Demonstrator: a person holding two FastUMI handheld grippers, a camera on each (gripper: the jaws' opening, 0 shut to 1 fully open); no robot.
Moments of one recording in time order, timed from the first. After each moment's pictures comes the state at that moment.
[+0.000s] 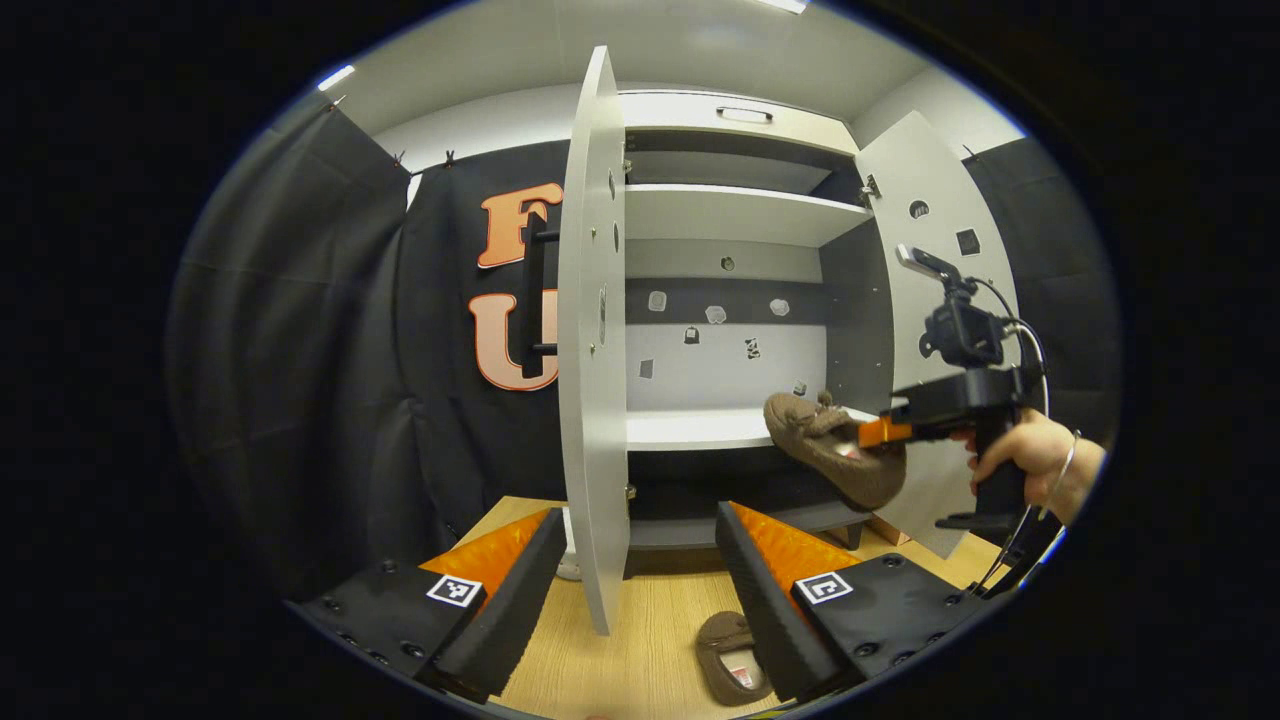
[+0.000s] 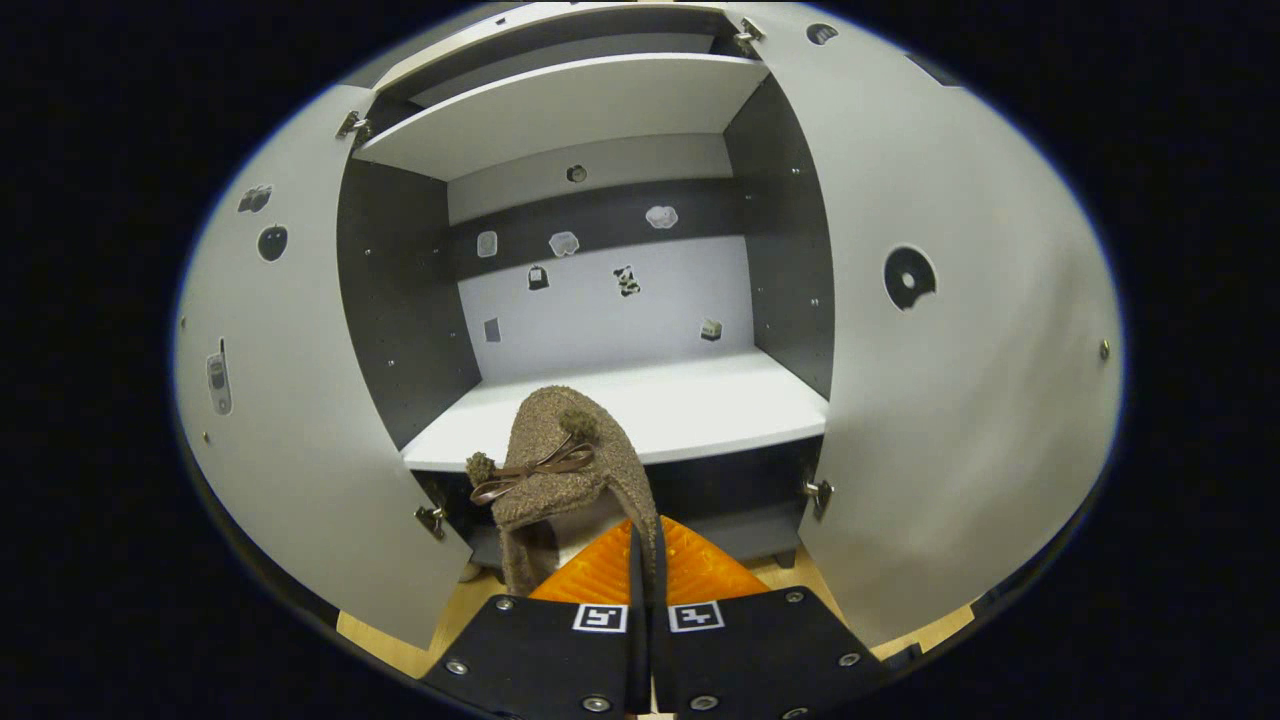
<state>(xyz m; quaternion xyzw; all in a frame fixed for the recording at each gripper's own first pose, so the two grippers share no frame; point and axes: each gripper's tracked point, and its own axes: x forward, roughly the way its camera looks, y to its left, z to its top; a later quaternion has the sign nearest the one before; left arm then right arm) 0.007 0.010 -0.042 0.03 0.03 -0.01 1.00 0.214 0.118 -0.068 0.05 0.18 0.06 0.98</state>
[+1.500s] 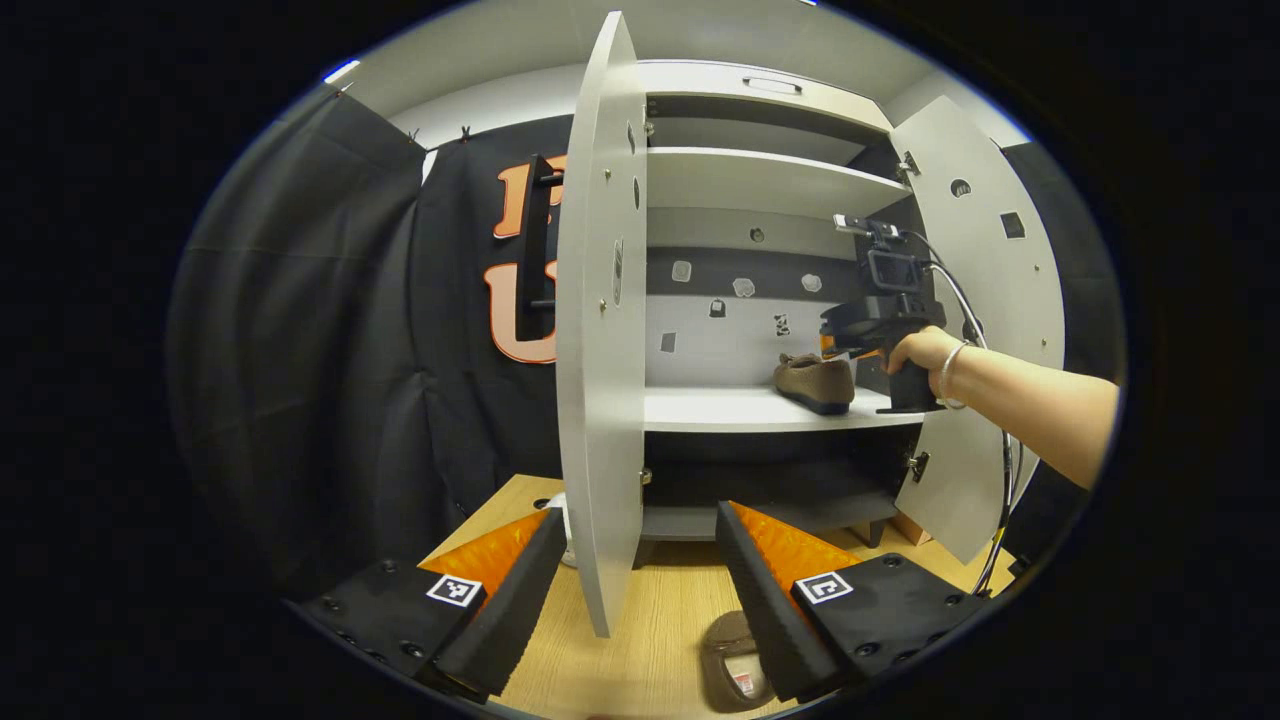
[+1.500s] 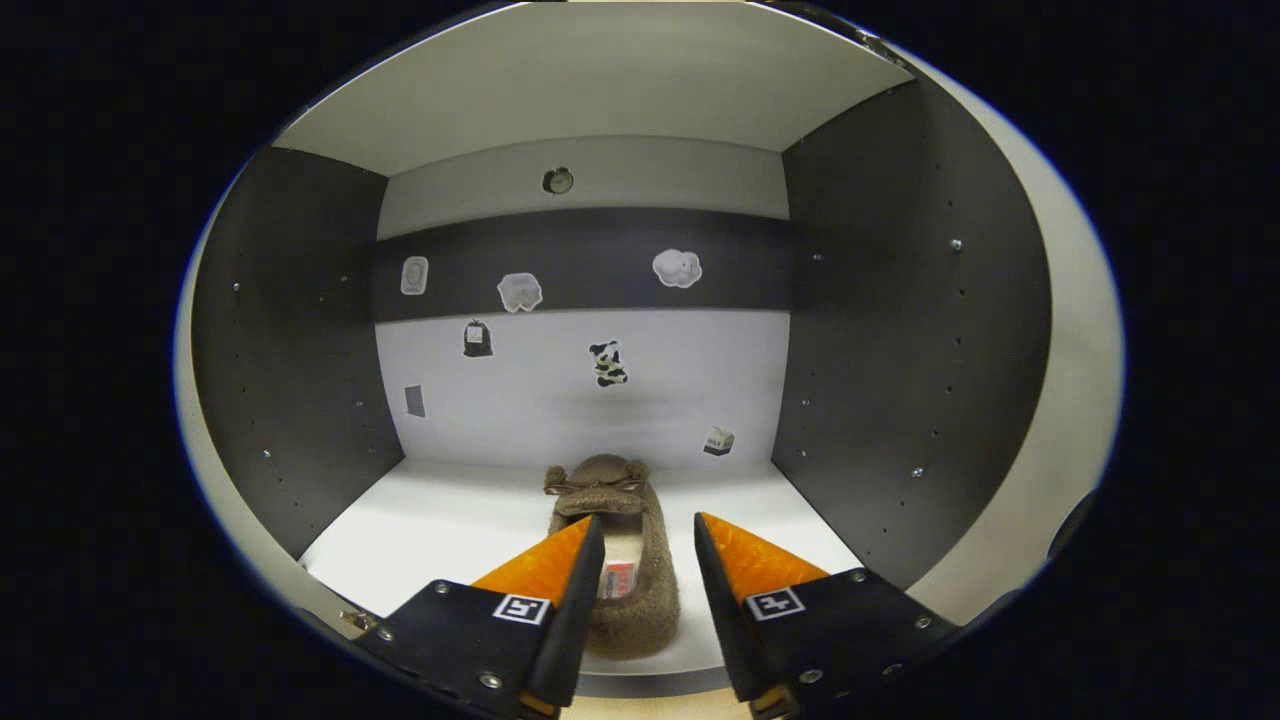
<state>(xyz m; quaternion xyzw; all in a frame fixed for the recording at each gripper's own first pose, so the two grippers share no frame) 0.040 0.017 -0.067 0.02 0.07 0.02 1.00 0.396 0.130 -0.018 0.00 0.13 0.03 0.99</state>
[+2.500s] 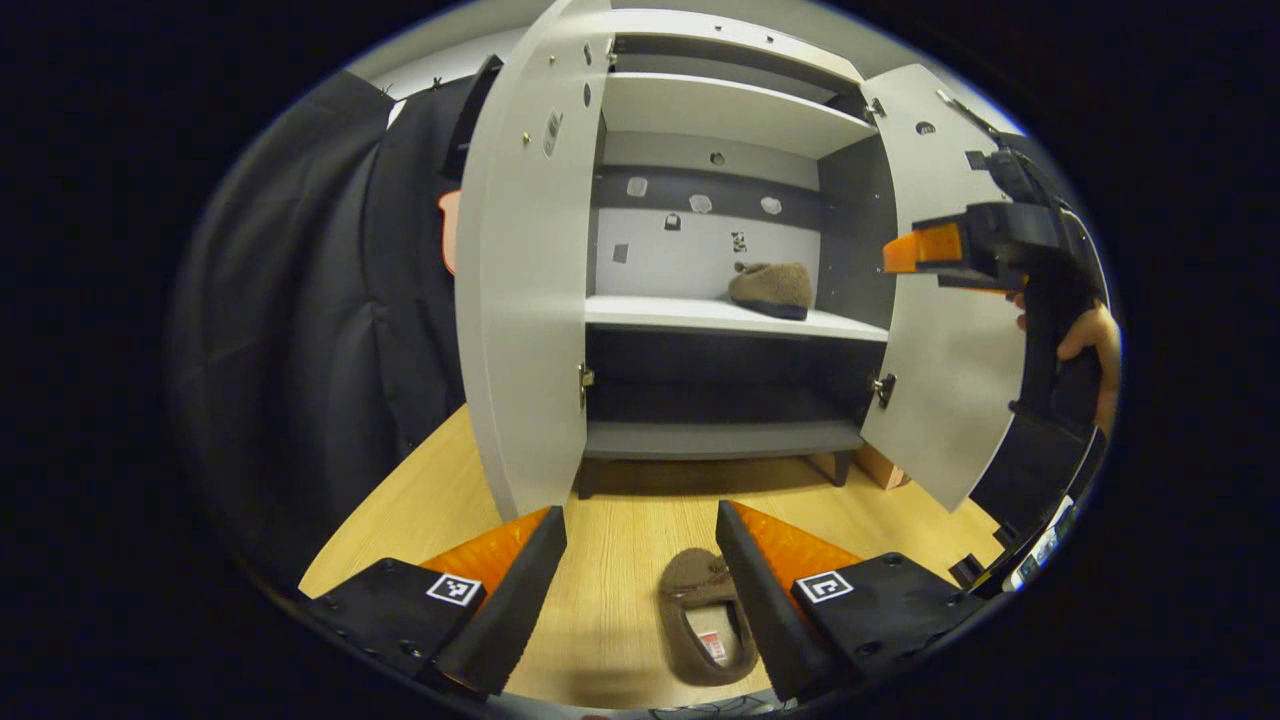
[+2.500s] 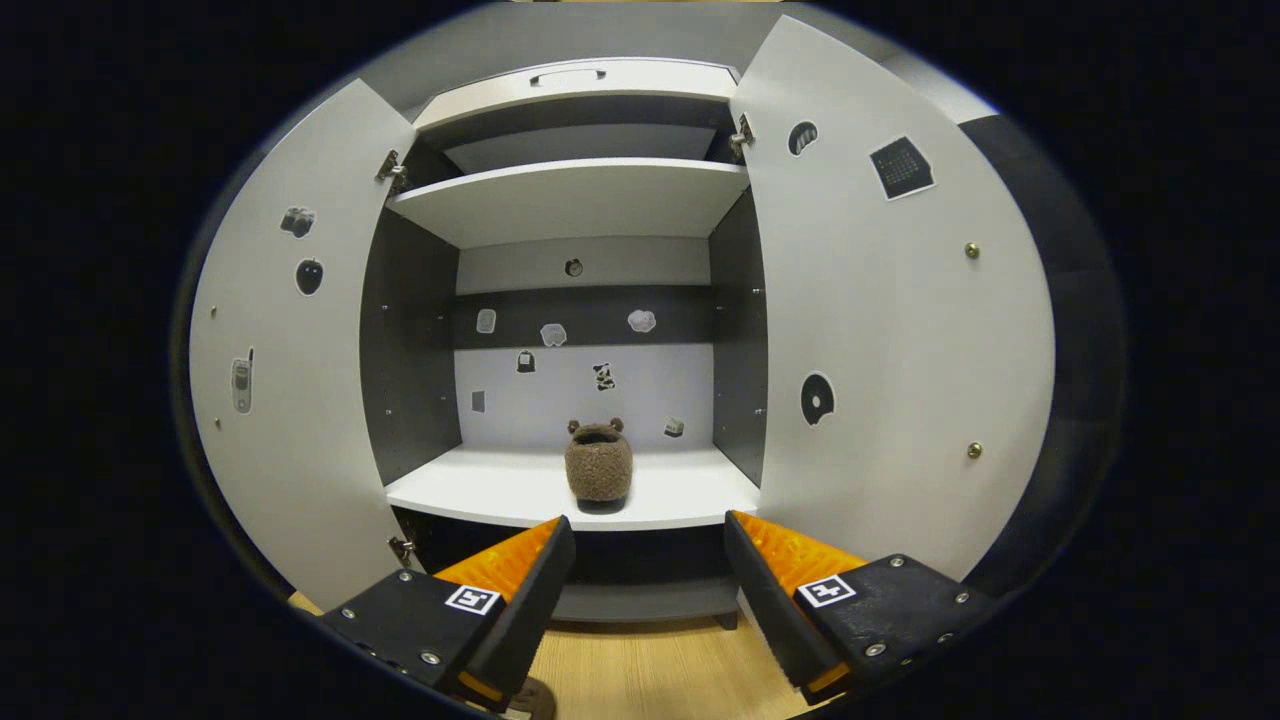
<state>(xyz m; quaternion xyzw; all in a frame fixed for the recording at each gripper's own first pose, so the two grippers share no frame) 0.029 -0.030 -0.193 0.01 0.18 -0.04 0.98 0.164 0.069 -0.019 0.00 0.04 0.03 1.00</state>
